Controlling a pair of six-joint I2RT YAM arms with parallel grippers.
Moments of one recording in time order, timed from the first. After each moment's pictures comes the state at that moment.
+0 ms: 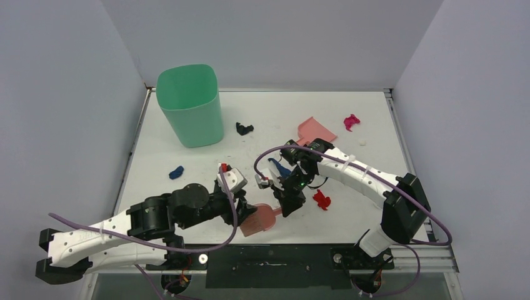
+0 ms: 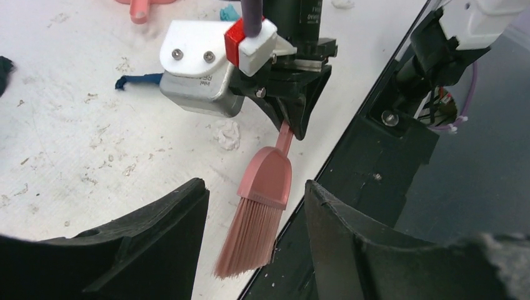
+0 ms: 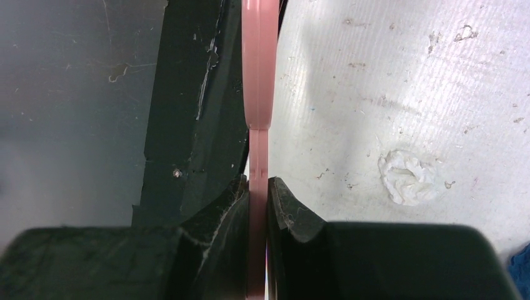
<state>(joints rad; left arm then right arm) -1.30 0.72 0.88 -0.53 -0.26 -0.26 0.79 1.55 1.23 -1.15 -0.81 -0.87</state>
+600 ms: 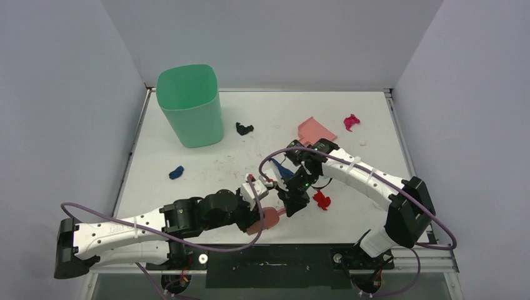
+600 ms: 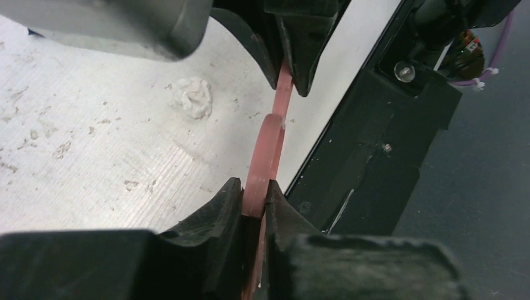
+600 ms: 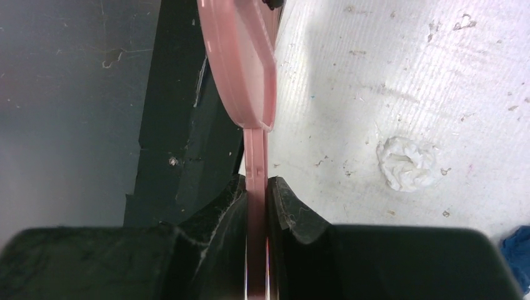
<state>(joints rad) -1.30 0.87 0.71 -0.37 -0.17 -0.30 0.78 1.52 1.21 -1.18 -0.79 -0.91</state>
